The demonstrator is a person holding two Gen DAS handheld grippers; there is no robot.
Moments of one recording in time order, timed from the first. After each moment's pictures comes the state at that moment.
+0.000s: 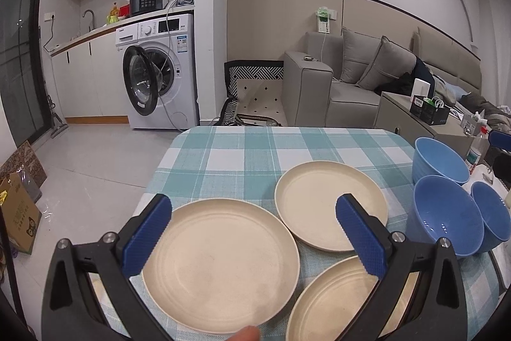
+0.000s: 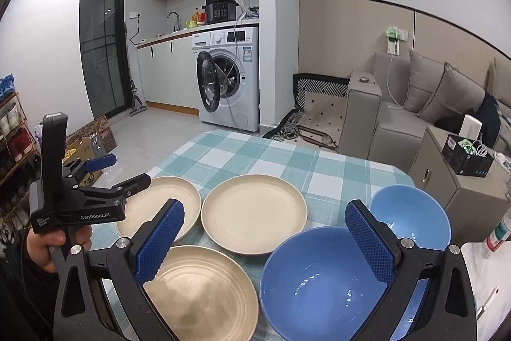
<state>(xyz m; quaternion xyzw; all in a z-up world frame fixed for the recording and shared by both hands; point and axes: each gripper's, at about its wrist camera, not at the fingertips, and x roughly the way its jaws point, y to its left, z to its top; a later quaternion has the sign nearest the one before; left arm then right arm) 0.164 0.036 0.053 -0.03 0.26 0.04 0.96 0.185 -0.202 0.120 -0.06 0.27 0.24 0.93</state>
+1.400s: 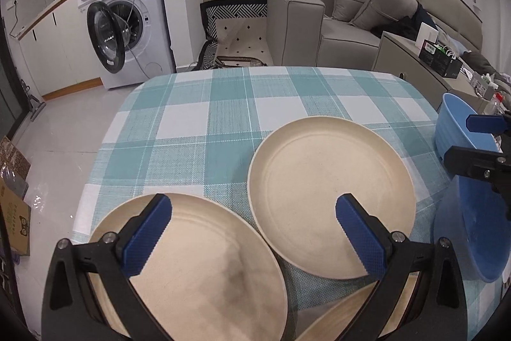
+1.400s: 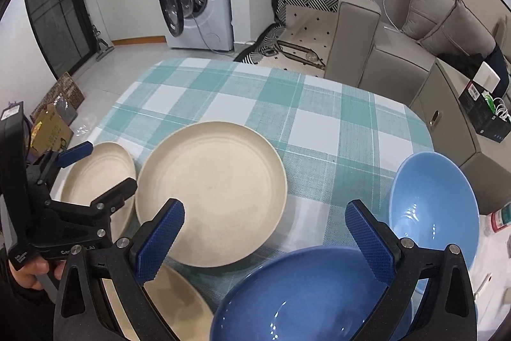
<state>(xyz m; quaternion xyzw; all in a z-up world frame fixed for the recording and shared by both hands) 0.282 0.012 -0.006 -0.02 0.41 -0.01 0.91 0.338 -0.170 0.047 -0.10 0.47 0.17 0.86</state>
